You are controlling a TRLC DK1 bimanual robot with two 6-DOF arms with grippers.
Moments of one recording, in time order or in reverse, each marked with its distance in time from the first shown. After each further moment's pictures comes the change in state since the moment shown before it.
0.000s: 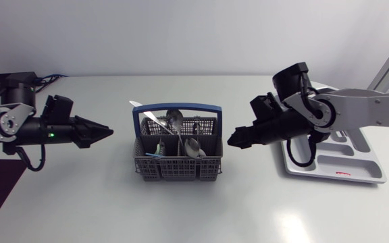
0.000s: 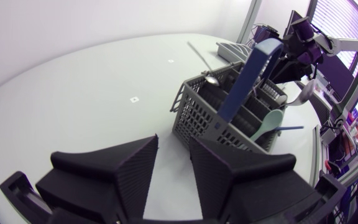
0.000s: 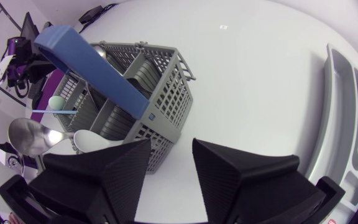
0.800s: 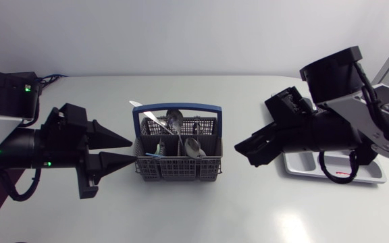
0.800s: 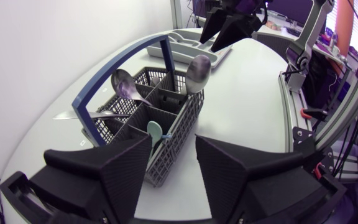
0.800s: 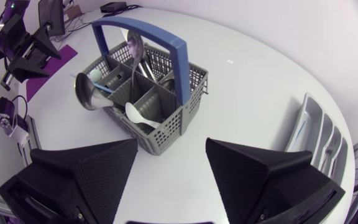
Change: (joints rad) left arm -0.409 -0.484 -0.123 -0.244 -0.169 0.152; right arm 0.138 -0.381 -0.106 -0.141 0.166 -0.149
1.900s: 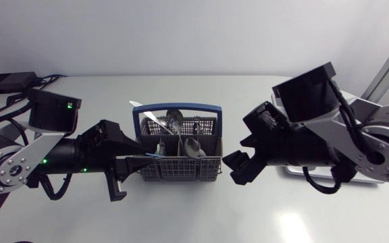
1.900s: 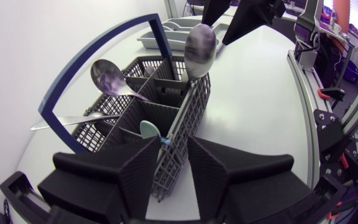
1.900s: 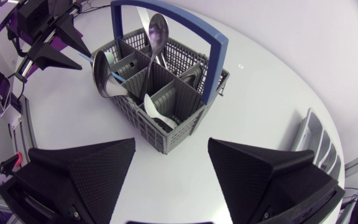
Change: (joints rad) left arm -0.124 0.160 -0.069 0.261 -0.126 0.013; right arm 0.158 0.019 -0.036 0.053 0.136 -0.015
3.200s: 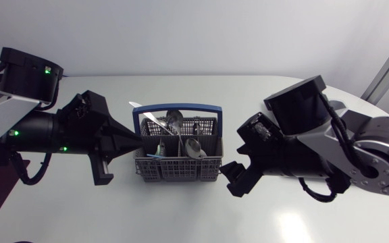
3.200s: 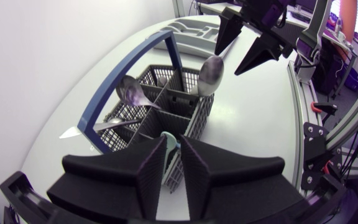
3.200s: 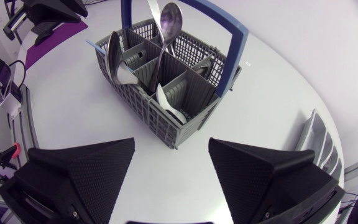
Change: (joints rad) left arm 0.019 -0.067 0.198 -0.314 -0.035 -0.010; right arm 0.054 0.000 -0.040 0.015 0.030 0.000
